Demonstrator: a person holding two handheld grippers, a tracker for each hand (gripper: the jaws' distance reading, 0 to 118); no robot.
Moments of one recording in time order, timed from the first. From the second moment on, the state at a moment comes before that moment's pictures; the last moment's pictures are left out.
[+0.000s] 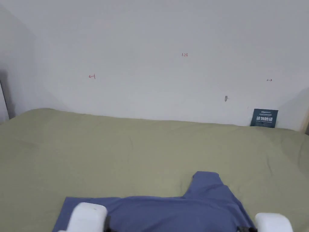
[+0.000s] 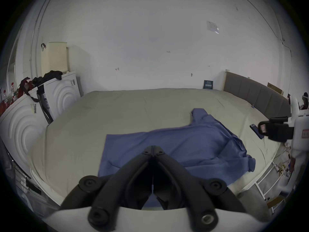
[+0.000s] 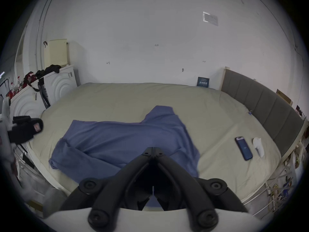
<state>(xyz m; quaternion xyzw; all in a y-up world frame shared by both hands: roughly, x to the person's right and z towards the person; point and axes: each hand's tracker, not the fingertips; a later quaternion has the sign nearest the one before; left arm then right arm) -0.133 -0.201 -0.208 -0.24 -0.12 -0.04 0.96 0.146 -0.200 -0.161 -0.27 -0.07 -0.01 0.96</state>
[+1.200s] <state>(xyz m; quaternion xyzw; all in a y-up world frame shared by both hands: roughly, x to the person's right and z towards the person) -0.233 -0.316 -0.513 -0.50 -0.05 -0.02 0.86 0.291 -0.213 -0.375 -0.34 -0.01 -0.07 0.94</state>
